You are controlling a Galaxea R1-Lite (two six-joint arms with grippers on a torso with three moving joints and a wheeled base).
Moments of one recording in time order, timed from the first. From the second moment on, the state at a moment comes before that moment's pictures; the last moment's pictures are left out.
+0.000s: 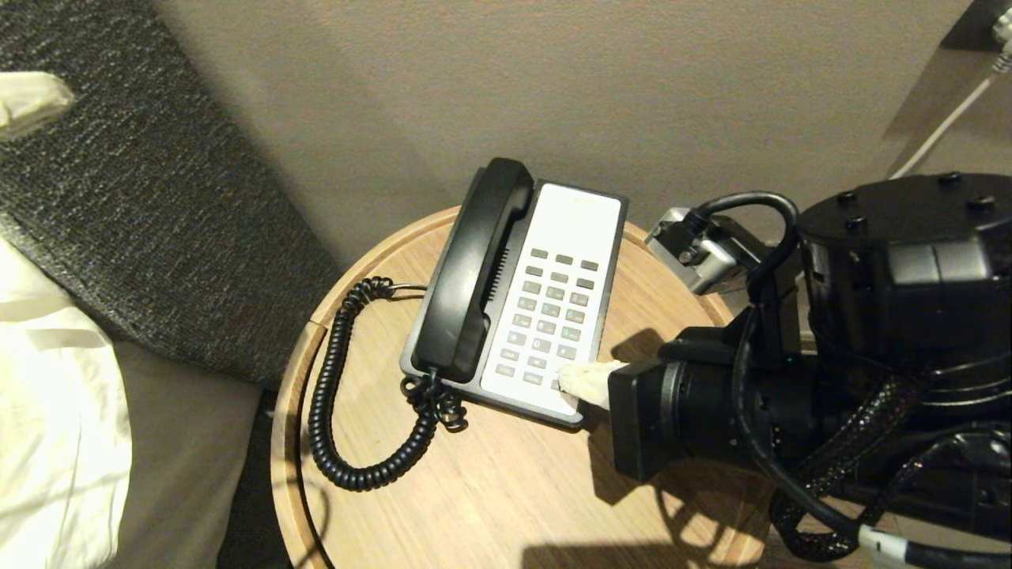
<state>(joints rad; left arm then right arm) -0.92 0.95 -1.06 -0.06 0.60 -0.21 1.00 1.54 -0.99 -0.14 -0.17 0.36</state>
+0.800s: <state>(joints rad) -0.92 0.93 -1.06 -0.06 0.59 -0.21 1.01 1.57 -0.99 -0.14 -0.17 0.35</state>
